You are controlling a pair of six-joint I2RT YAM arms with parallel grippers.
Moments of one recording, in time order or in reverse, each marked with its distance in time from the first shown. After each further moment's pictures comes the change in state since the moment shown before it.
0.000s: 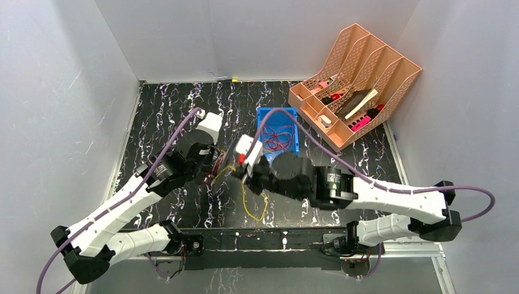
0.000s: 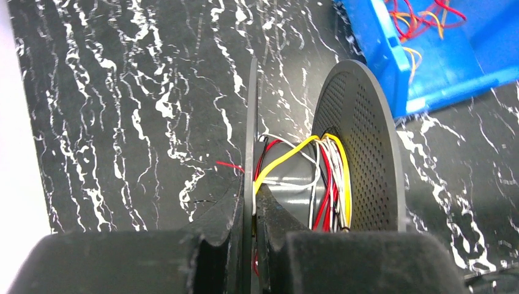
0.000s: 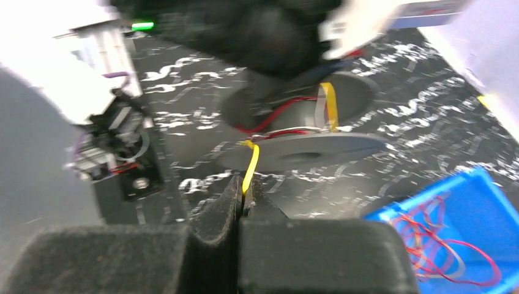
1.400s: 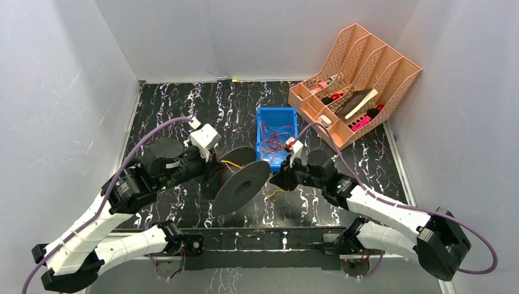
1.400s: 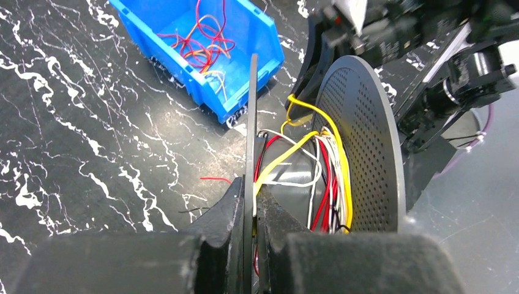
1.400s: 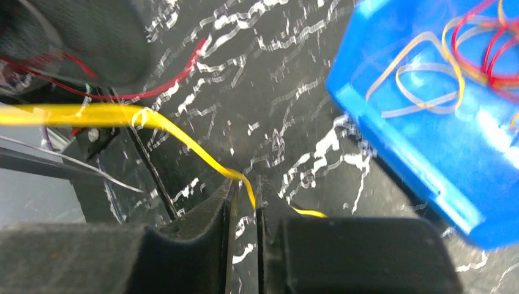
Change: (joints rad) left arm -0.088 -0.166 0.085 -0.029 0.533 0.054; right arm -0.682 -0.194 -0.766 0.435 -0.600 0.275
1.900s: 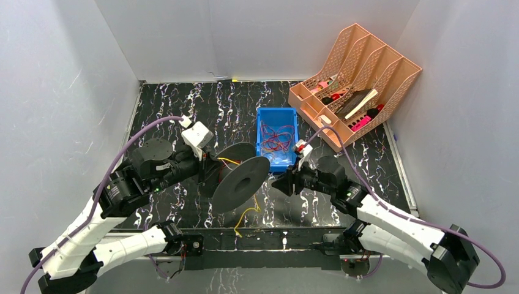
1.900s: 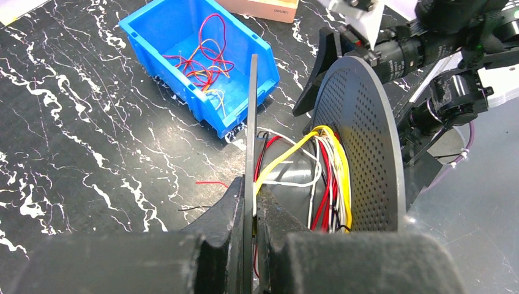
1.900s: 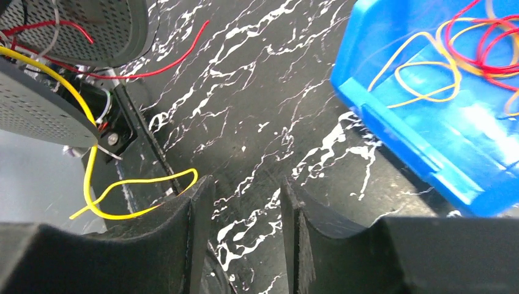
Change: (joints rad) left arm 0.000 -0.037 0.039 0.012 -0.002 -0.020; right arm -0.016 -0.135 -0.101 0.008 -0.018 0.074
